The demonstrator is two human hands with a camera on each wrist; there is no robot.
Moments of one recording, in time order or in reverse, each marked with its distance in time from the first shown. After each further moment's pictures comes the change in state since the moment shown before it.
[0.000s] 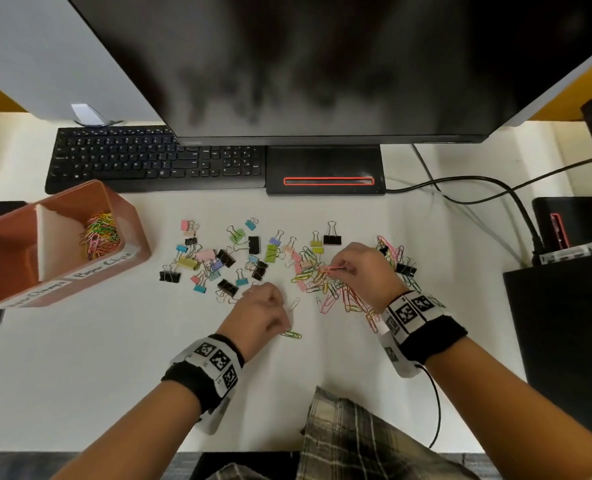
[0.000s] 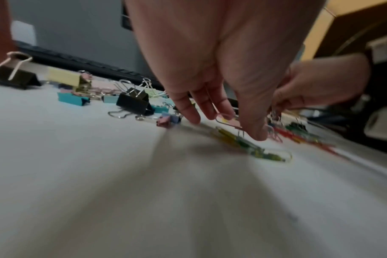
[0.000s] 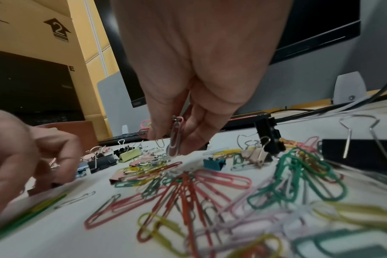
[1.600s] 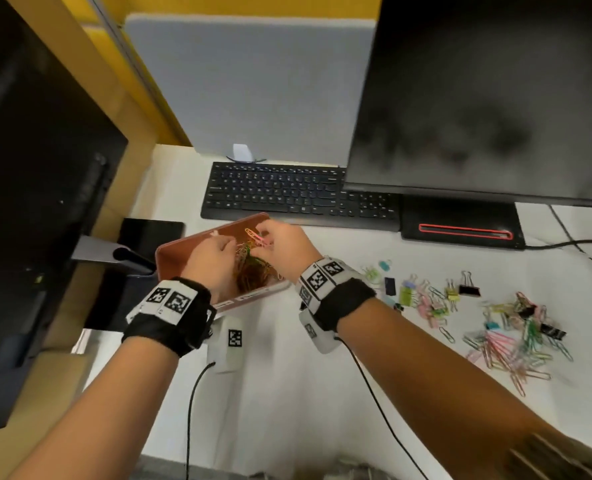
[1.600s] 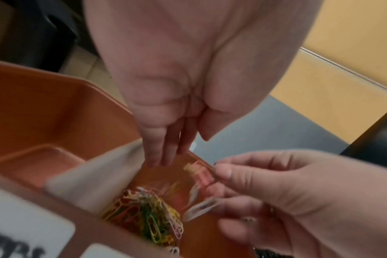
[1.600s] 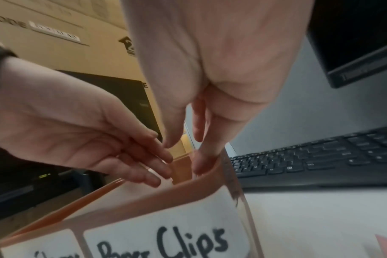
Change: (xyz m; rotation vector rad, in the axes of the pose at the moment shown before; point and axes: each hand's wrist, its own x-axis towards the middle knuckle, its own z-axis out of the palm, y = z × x) left_hand -0.064 -0.146 -0.258 -0.286 0.431 -0.669; right_hand 0.144 -0.314 0.147 0.068 -0.111 -0.161
